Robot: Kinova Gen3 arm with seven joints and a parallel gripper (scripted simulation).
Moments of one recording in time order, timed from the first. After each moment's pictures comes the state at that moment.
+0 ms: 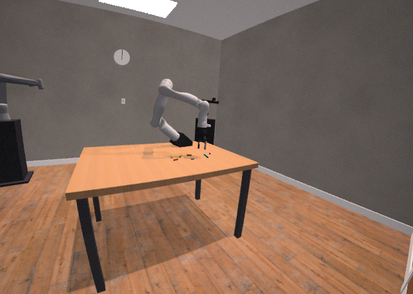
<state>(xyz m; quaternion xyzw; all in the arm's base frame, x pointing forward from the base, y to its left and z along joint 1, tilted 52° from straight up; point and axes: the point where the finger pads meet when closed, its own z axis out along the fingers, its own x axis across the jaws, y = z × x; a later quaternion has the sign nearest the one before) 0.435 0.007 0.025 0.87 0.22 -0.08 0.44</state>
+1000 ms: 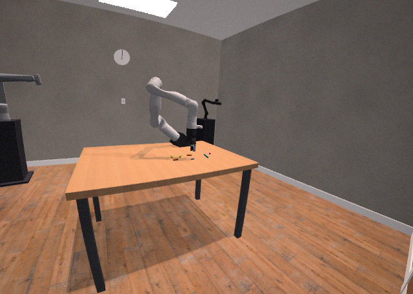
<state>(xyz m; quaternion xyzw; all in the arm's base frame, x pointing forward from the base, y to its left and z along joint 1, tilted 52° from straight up) 0.441 -0.054 0.094 0.90 0.06 -0.01 0.44</state>
